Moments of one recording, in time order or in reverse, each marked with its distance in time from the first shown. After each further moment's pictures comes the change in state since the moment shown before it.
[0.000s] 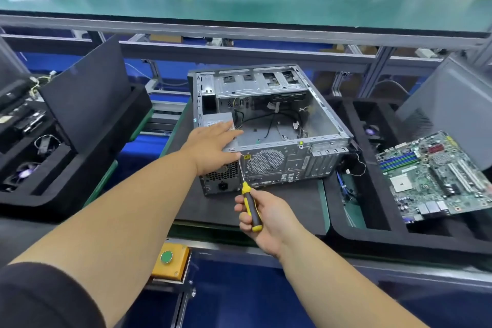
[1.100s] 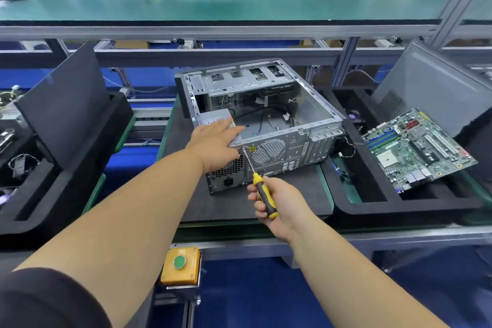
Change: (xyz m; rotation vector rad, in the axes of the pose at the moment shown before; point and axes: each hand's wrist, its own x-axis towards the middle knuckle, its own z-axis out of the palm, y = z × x) left_hand -0.003 -0.005 0.001 0.008 -0.033 0.068; right_hand -0.001 0.017 0.015 -0.013 0.170 -0.182
